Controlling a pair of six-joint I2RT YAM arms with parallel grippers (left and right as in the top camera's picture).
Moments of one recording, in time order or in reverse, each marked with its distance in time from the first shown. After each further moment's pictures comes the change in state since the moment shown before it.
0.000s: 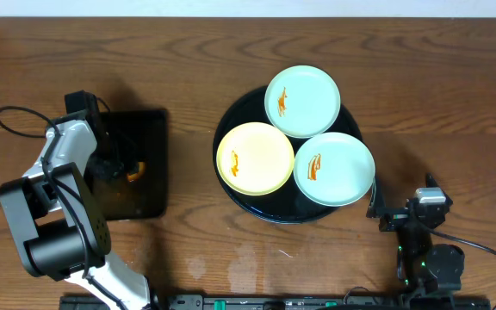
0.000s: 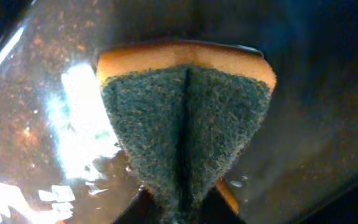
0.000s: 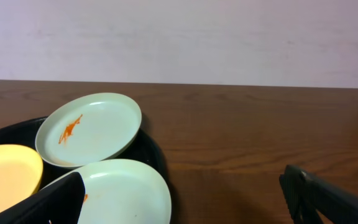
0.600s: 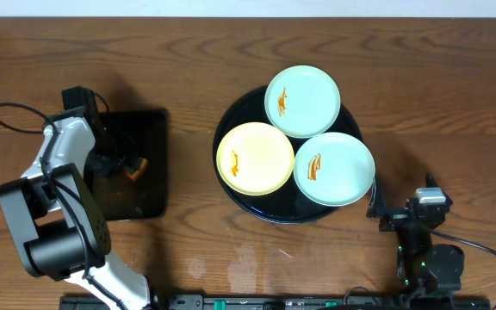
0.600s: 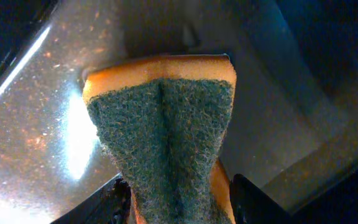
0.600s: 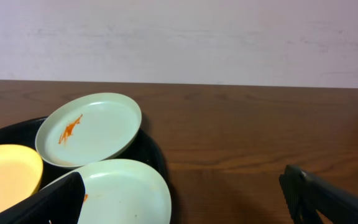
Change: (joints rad) left arm 0.000 -0.001 0.029 0.000 0.000 -0.001; right arm 0.000 0.000 0.000 0.000 0.000 0.000
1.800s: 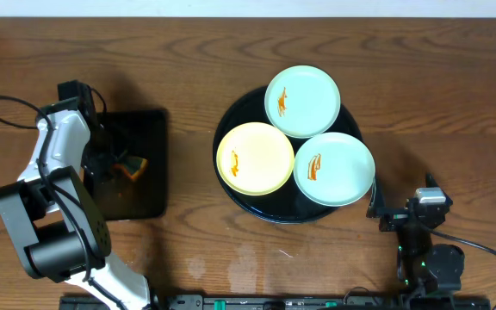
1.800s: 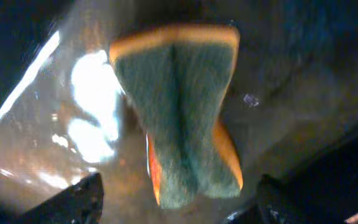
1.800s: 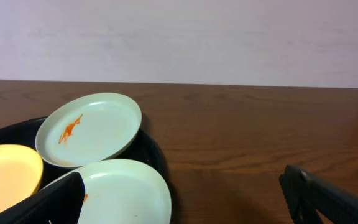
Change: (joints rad) left arm 0.000 -0.009 0.080 -0.174 -0.002 0.030; right arm 0.000 0.000 0.000 0.000 0.000 0.000
